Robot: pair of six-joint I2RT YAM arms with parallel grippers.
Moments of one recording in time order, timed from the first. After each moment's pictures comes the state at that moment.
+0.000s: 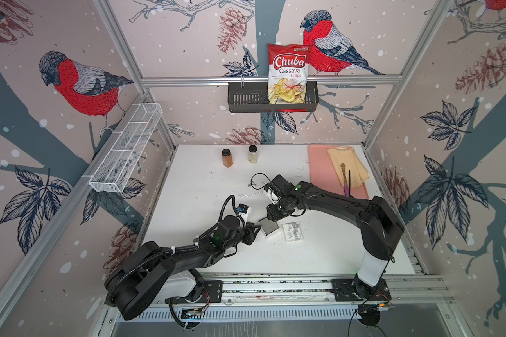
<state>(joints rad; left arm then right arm) -0.72 1.23 0.22 0.48 0.14 -0.45 0.89 1.79 1.31 -0.71 -0.15 0.29</state>
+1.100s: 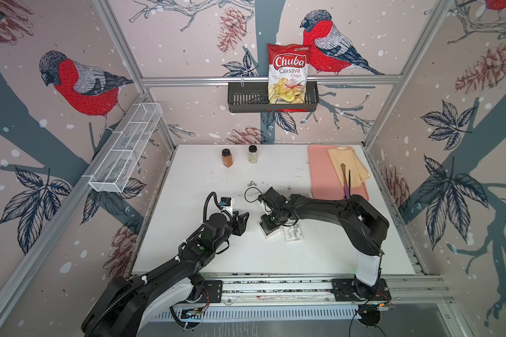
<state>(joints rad) -0.60 0.93 0.21 0.31 0.00 -0.44 0.95 1.91 1.20 -0.48 -0.15 0.34</state>
